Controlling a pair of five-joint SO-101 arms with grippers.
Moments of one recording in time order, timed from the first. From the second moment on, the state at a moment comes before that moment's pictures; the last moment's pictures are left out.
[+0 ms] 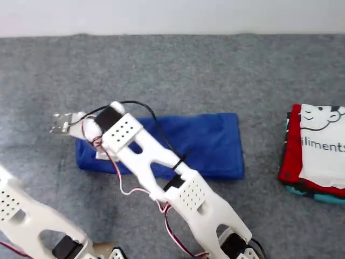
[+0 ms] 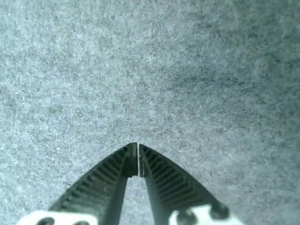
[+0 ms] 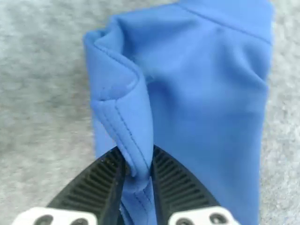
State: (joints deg) left arm -56.2 44.8 -53.8 98.7 -34.2; right arm -51.4 54.0 -61.5 93.3 35.3
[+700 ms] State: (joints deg) left arm -56.2 44.8 -53.8 98.7 -34.2; right arm -46.9 56.1 -73.8 100.0 26.1
